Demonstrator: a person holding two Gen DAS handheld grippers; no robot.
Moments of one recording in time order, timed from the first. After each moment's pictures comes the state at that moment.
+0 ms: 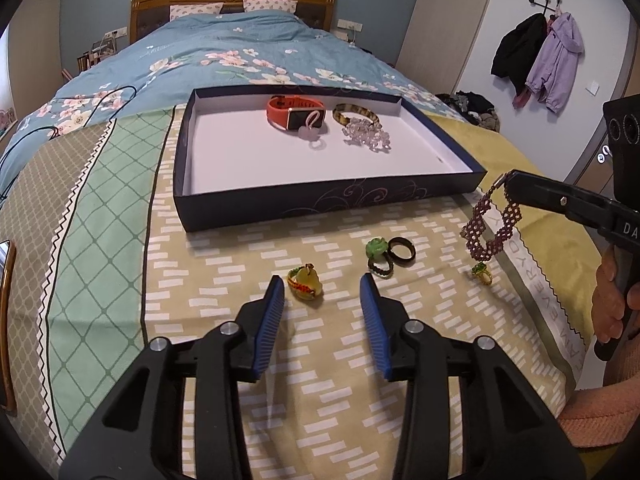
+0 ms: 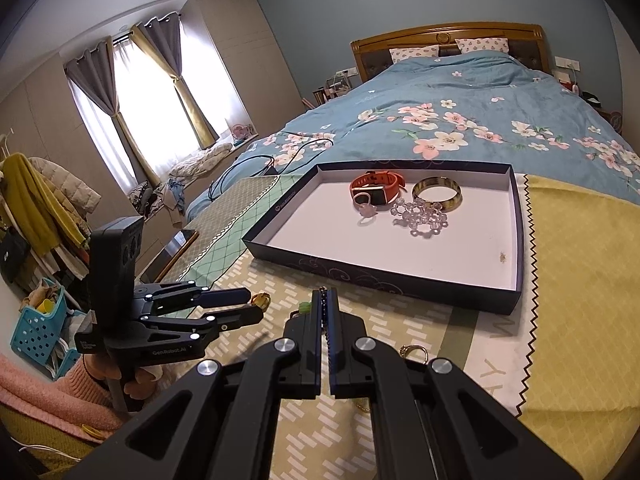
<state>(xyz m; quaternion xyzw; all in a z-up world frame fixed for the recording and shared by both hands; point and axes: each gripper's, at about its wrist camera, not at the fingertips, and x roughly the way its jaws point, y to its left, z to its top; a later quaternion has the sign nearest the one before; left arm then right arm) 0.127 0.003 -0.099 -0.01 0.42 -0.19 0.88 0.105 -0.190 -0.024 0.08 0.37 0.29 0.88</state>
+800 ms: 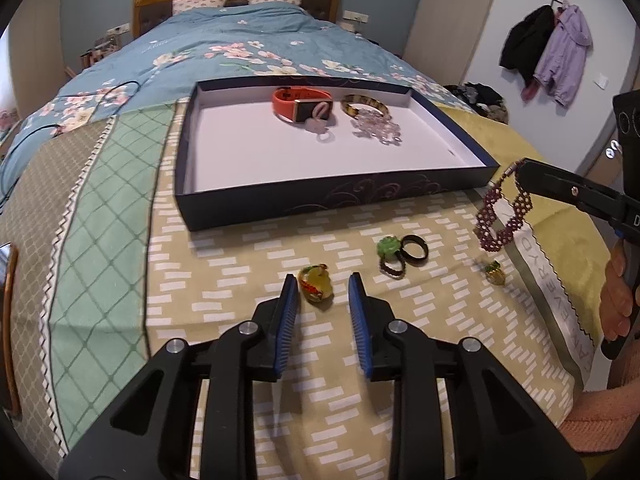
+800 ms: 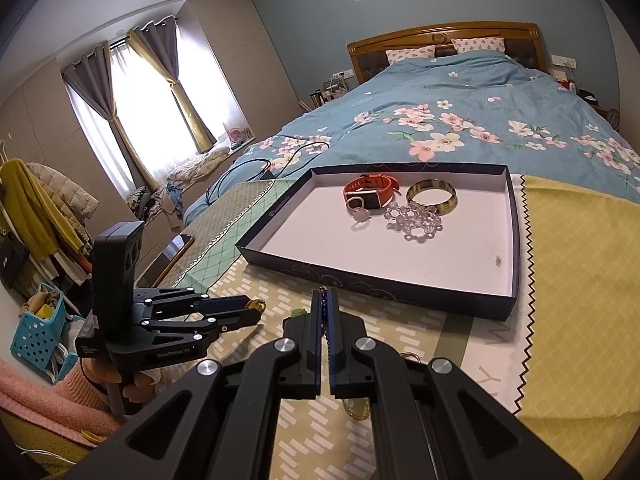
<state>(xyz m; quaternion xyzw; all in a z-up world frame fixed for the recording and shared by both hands) 0.134 -0.001 -0.102 0.00 0.43 -0.17 0.88 0.111 -0.193 -0.025 0.08 0.37 0.29 0.88</state>
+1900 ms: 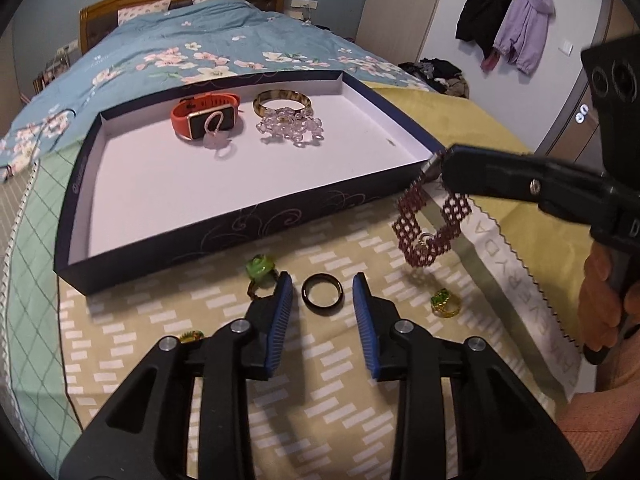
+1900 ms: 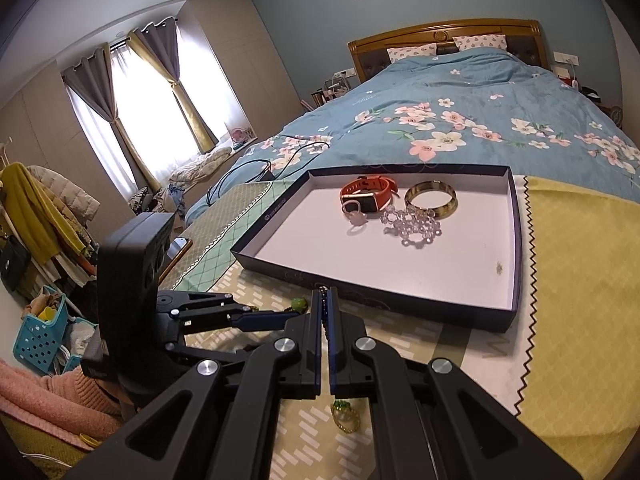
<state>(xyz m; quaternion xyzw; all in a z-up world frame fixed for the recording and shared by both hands) 0.160 -0.068 -0.107 0.04 0.44 -0.25 0.86 0.127 -0.196 -0.029 0.09 0.37 0.29 0.88</state>
